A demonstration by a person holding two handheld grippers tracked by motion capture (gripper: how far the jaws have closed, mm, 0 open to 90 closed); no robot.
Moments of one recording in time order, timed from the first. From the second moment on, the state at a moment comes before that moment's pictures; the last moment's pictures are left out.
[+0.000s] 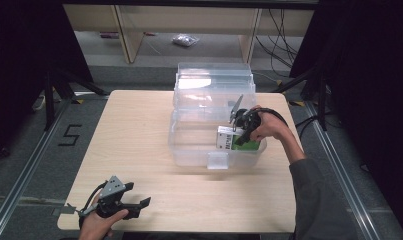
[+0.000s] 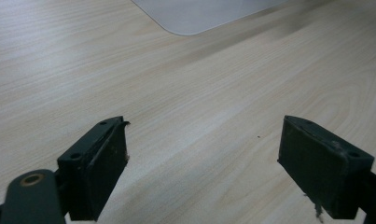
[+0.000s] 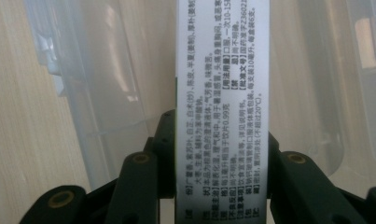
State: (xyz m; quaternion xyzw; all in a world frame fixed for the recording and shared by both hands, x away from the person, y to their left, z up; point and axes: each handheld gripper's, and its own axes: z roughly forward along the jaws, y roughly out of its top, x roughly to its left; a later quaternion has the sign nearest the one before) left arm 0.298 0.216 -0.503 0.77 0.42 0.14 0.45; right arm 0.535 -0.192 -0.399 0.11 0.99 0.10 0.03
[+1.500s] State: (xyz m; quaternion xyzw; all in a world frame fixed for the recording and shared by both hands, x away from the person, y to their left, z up) left arm 0.298 0.215 -0.503 0.78 0.42 0.14 0.45; right arm 0.518 -0.207 -0.371 0.23 0.95 0.21 0.03
